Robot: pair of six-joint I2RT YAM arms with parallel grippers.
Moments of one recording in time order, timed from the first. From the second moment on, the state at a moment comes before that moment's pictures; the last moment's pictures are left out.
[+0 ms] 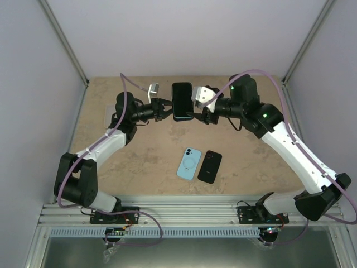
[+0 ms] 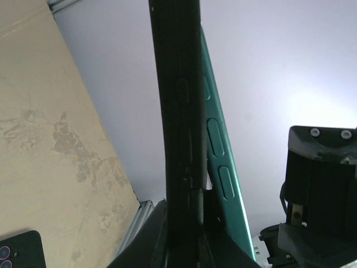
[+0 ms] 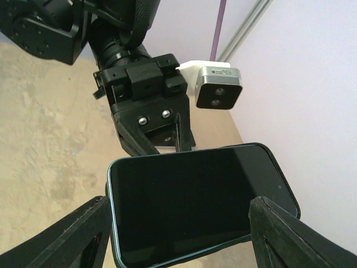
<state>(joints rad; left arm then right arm) -0.32 1.46 0.91 0.61 1.02 -1.20 0.63 1.35 1.51 -0.56 -0.46 -0.64</state>
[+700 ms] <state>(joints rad) -0.31 1.48 0.92 0.64 1.03 -1.28 0.80 1.35 1.47 -0.54 -0.14 -0.86</state>
